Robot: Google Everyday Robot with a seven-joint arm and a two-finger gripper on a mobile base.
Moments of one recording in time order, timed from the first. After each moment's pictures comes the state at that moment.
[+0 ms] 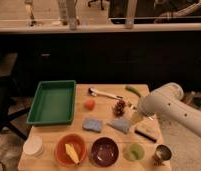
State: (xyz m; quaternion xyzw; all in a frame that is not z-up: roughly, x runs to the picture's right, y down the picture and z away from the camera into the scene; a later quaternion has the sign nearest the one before) arm 0.196 0.124 0.754 -0.19 -0.06 0.26 0.95
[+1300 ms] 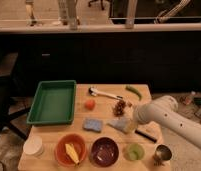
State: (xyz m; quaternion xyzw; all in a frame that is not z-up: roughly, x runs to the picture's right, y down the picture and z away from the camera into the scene) arm 0.175 0.167 0.791 -0.20 -0.12 0.26 0.94
